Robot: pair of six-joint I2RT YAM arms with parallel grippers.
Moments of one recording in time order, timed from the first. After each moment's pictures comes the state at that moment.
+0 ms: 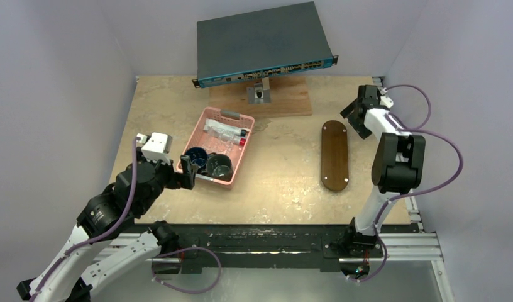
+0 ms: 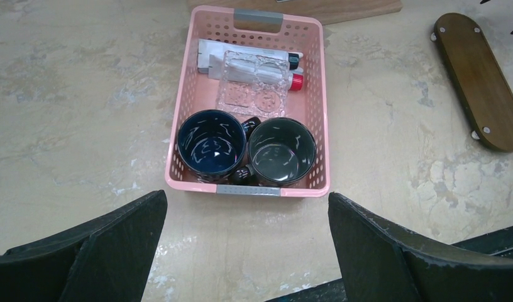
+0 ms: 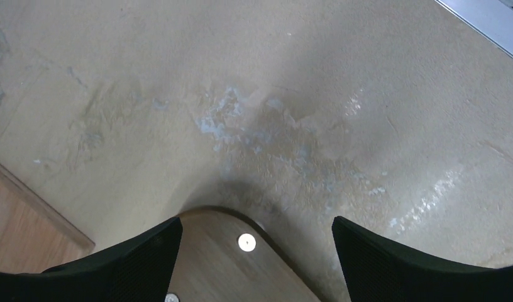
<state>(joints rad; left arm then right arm) -0.77 0.52 0.98 -0.89 -0.47 -0.31 -0.10 1.84 1.32 -0.41 0.30 0.77</state>
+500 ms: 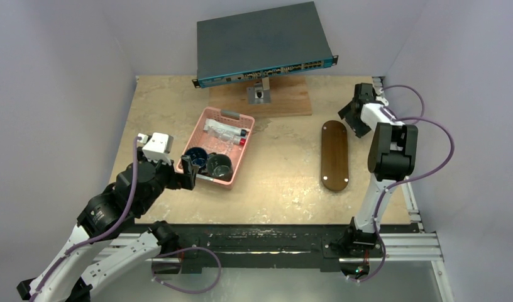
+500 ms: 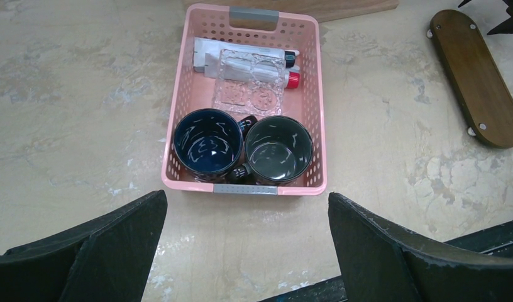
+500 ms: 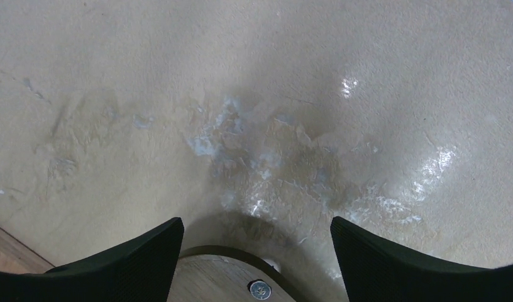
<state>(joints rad) -0.77 0.53 0.98 -0.89 -0.45 -0.31 -0.11 2.03 1.48 -0.47 0.29 0.81</state>
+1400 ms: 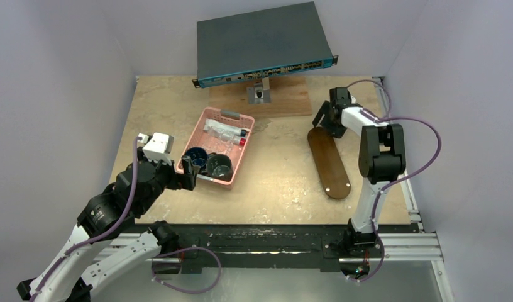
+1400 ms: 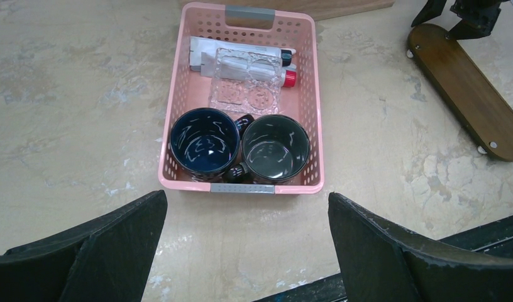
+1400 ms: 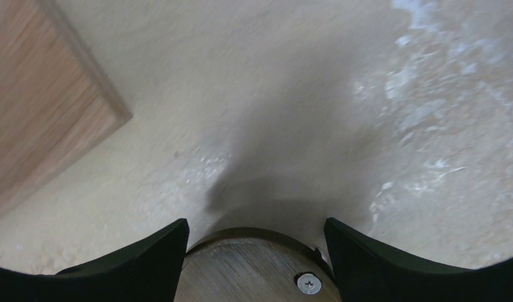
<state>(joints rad) -0.77 0.53 0.98 -0.89 -0.44 -0.31 0.06 2.01 1.41 -0.42 0.15 0.61</state>
